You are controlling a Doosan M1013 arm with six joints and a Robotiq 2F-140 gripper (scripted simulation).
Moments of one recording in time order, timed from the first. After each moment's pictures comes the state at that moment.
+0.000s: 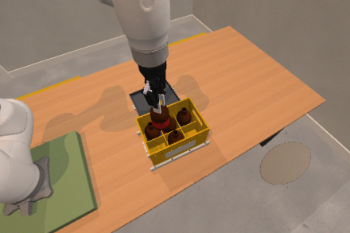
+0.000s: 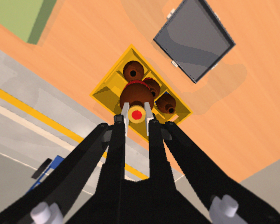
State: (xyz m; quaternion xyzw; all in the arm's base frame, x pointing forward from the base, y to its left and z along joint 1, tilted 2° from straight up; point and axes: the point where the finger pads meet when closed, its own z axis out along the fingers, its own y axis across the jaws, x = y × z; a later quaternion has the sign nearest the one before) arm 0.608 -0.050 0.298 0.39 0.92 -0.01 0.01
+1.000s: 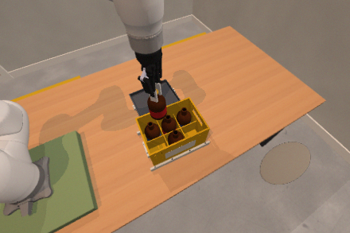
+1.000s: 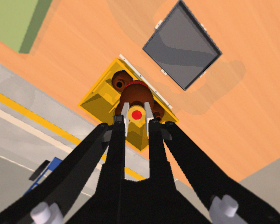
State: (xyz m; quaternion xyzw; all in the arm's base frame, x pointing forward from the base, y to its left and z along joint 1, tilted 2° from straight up) arm 0.616 0.001 0.296 0.39 0.92 -0.01 0.01
